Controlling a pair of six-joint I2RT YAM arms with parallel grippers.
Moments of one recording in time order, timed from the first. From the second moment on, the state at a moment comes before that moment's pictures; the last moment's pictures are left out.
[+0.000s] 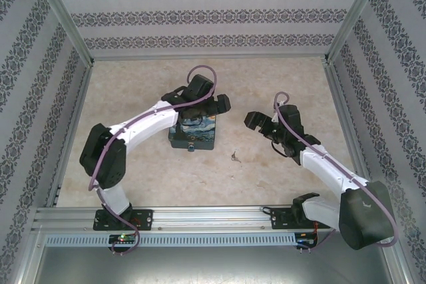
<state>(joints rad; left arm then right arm) -0.61 1.69 1.36 -0.50 0.03 -0.80 0.32 1.15 0.58 -0.09 -0.22 0.74</state>
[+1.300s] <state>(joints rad) -0.36 1.42 0.80 -0.17 0.30 -0.78 0.48 1.52 0.75 0.06 -0.34 0.90</state>
